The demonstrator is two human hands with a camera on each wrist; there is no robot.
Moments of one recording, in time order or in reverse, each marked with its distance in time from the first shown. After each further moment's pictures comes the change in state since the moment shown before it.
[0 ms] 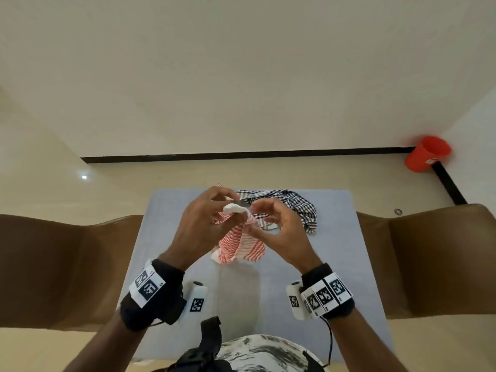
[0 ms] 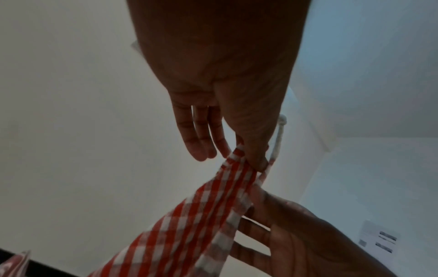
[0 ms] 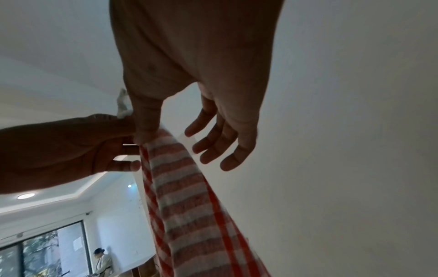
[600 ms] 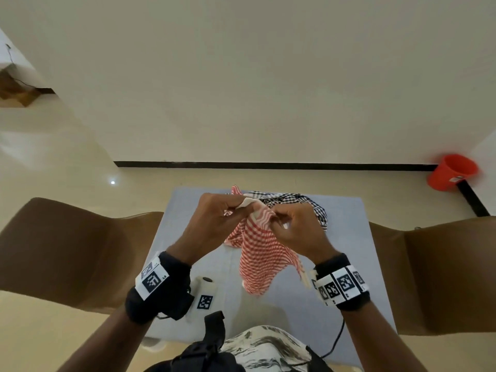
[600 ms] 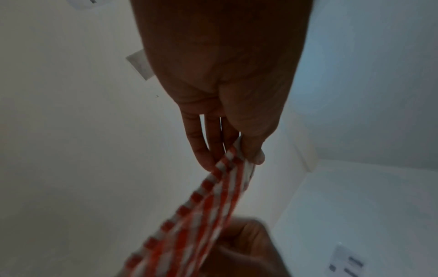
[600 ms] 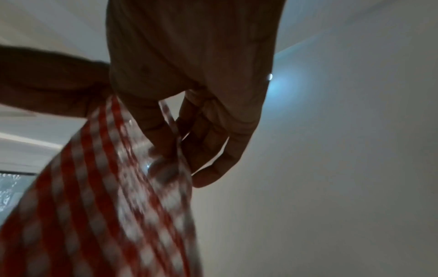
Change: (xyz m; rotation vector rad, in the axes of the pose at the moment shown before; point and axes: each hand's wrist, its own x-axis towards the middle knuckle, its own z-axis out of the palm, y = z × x) left_hand -0.044 0.066 -0.013 -0.132 0.033 -0.012; right_hand -0.026 -0.015 -0.010 -0.354 -0.036 -0.283
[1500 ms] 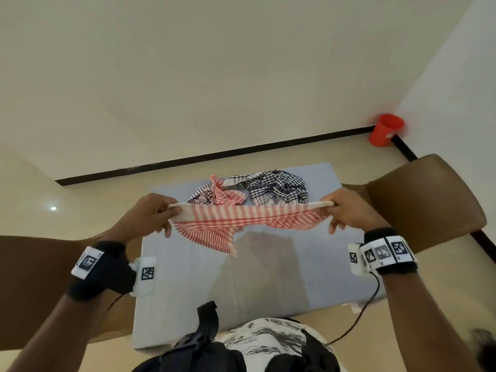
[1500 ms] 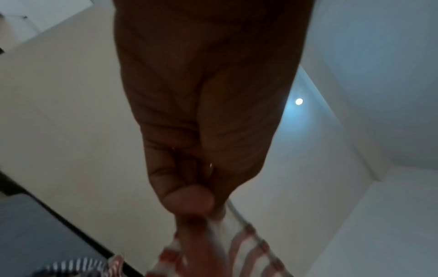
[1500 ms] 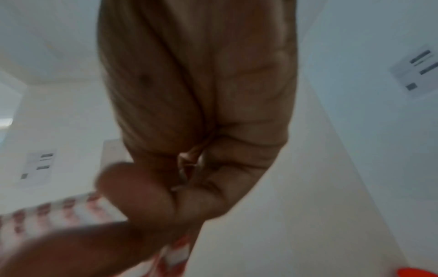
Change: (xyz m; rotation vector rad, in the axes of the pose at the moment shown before) left_hand -0.019 -0.156 -0.138 0.247 -0.552 -0.300; right_hand -0.075 -0.023 -0.056 -0.150 -0.149 0.808
